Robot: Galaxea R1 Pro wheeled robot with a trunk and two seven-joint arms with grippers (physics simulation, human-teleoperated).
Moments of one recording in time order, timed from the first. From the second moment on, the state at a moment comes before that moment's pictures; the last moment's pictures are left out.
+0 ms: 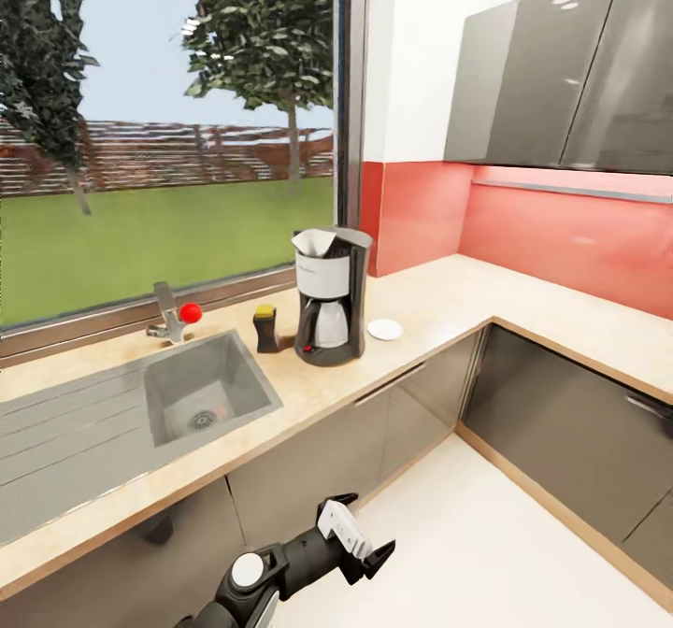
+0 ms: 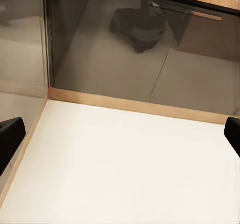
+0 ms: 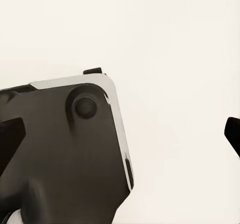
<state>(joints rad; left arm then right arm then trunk) -0.23 -0.07 -0.44 -1.16 0.01 0.06 -0.54 0.00 -0.07 -0.02 -0.20 -0.18 -0.17 -0.01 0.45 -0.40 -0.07</state>
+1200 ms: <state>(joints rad) -0.20 -0.04 -0.44 -0.77 0.01 -0.19 -0.31 -0.01 -0.07 -0.02 -0.20 -0.18 -0.17 -0.01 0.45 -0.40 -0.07</state>
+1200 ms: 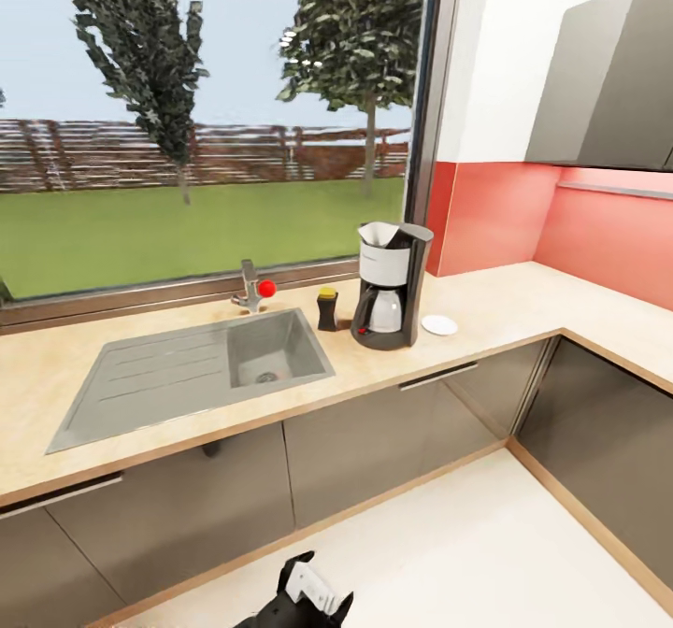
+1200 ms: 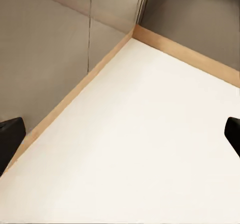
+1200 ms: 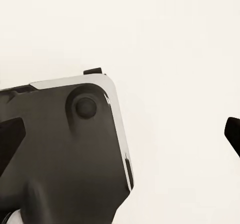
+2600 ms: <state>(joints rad) -0.20 0.08 -0.29 -0.09 0.08 0.03 0.20 -0.01 -0.07 -0.02 -0.20 -0.18 -0.16 -0.01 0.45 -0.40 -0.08</state>
